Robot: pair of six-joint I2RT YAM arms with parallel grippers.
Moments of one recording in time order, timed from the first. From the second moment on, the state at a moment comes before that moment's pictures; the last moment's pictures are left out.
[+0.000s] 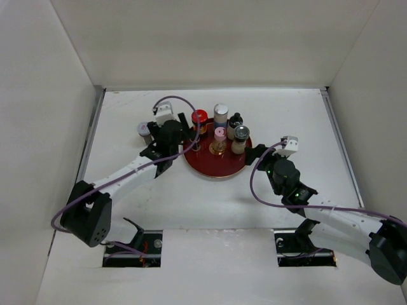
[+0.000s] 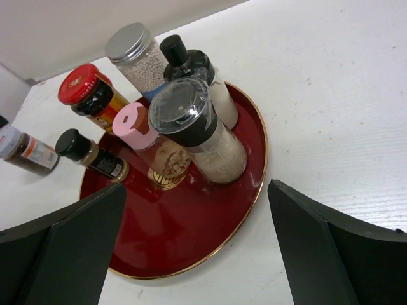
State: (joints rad) left arm -0.60 1.38 0.86 0.13 -0.61 -0.48; right arm 0.72 0.94 0.38 0.43 0.56 0.51
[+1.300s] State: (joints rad) left arm -0.24 1.60 0.84 0.18 -0.56 -0.48; right arm 0.72 0.97 0.38 0.43 0.55 0.51
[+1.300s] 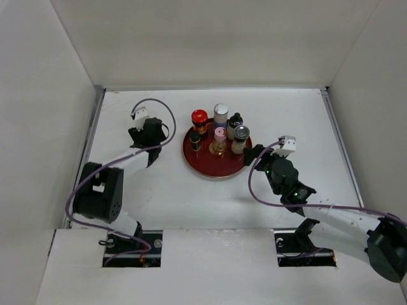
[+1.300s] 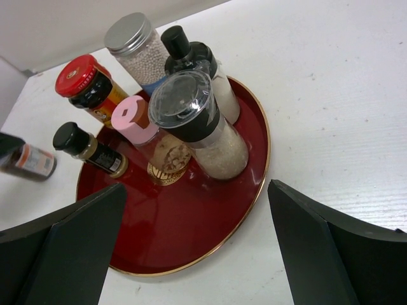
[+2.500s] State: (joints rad) left arm -0.88 1.54 0.86 0.19 -0.59 -0.48; right arm 0.72 0.90 0.38 0.44 0.58 0.50
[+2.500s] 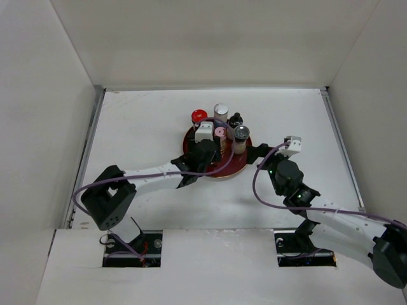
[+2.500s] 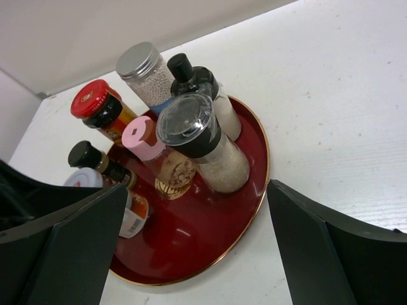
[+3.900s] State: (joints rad) left arm -0.41 0.97 0.48 0.16 -0.64 -0.65; right arm 0.55 0.89 0.34 0.41 0.59 0.60
